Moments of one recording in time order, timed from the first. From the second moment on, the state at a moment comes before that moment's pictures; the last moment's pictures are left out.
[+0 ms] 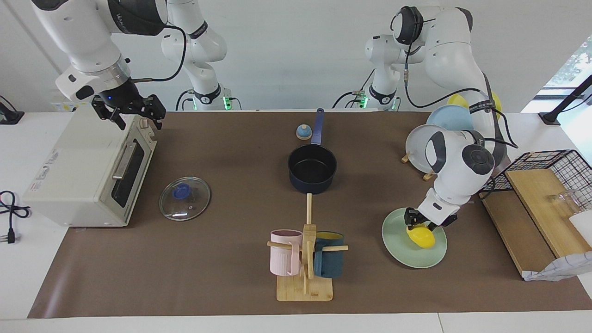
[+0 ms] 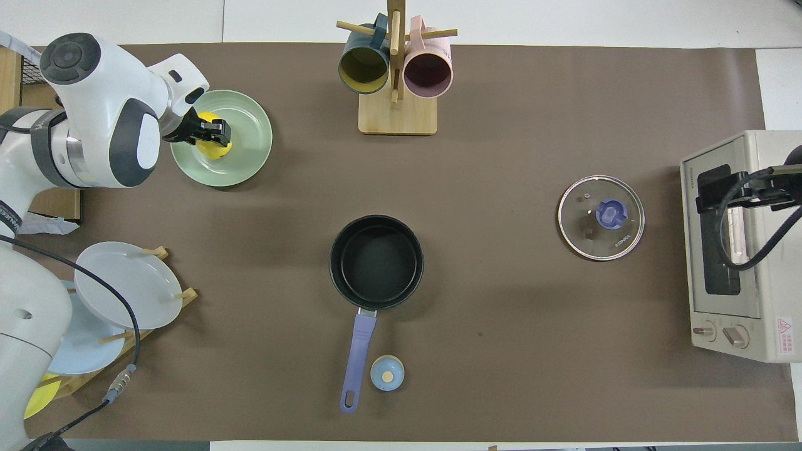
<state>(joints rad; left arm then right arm) -0.16 0.54 0.01 -1.53 -0.02 2.13 0.03 -0.02 -0.03 -0.01 -1.64 -0.02 1.55 -0.03</state>
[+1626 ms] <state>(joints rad) -0.14 -0.07 0.05 -1.68 -0.05 1.56 -0.06 -0.02 -0.03 0.00 -1.64 -0.02 1.55 -0.03</state>
